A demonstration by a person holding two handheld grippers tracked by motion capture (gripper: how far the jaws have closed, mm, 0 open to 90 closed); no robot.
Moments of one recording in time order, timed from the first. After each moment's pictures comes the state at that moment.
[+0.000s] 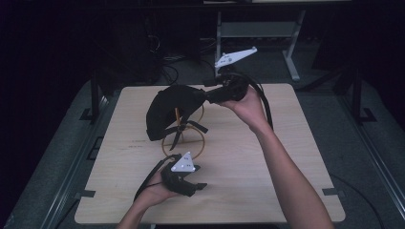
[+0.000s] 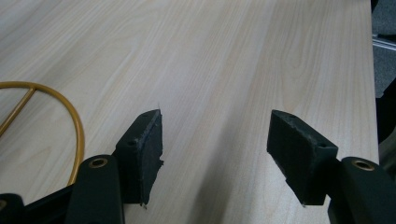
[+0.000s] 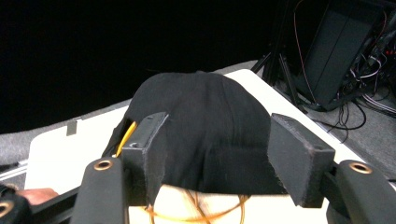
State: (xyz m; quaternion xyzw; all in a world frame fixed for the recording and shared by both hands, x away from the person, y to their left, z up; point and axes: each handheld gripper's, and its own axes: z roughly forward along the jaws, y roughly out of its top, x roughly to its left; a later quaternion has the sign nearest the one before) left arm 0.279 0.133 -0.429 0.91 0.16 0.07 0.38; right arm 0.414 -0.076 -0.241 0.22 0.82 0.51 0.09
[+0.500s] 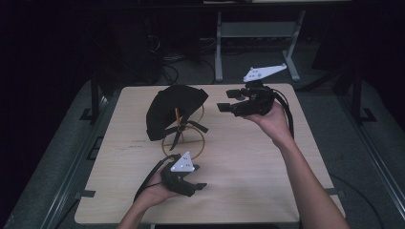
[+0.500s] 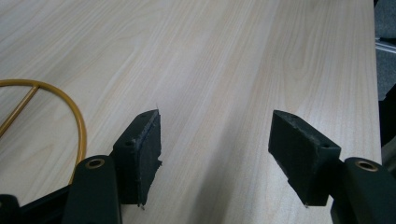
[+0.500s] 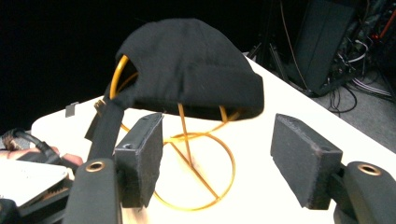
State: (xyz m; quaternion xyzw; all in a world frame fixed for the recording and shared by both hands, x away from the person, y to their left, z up) left arm 0.278 0.133 -0.431 0.90 0.16 0.08 0.40; right arm 0.392 -0.137 -0.270 0.25 0.82 0.51 0.09
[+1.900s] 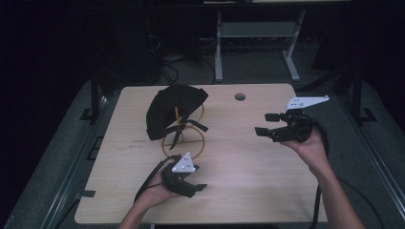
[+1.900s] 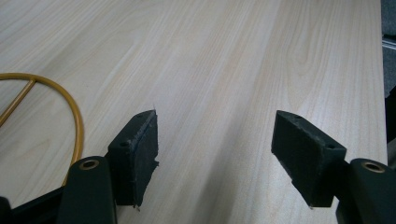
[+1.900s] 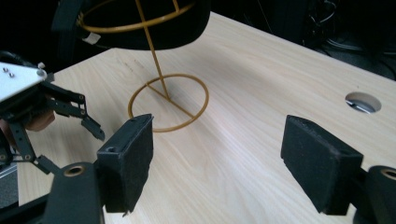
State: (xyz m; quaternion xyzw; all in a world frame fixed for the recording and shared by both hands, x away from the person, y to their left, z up) left arm 0.278 0.132 -0.433 0.90 0.17 0.08 0.39; right arm 0.352 -0.235 -0.330 0.32 0.80 0.49 0.09
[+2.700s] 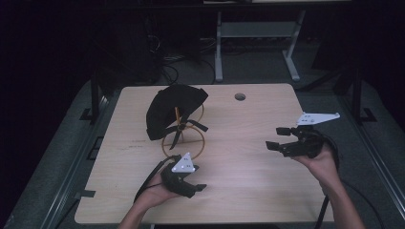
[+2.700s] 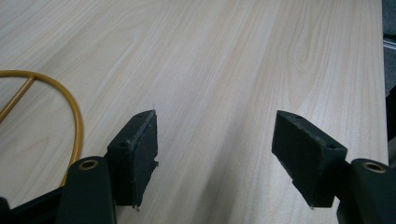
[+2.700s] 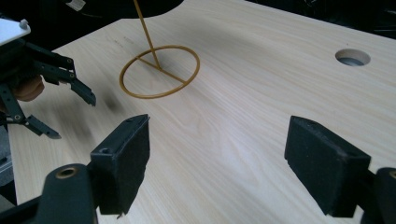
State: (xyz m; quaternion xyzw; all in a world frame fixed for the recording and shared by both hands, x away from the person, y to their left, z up) left arm 0.278 0.133 -0.435 0.90 0.17 0.07 0.38; right arm 0.326 -0.266 -0.365 0.35 0.80 0.48 0.09
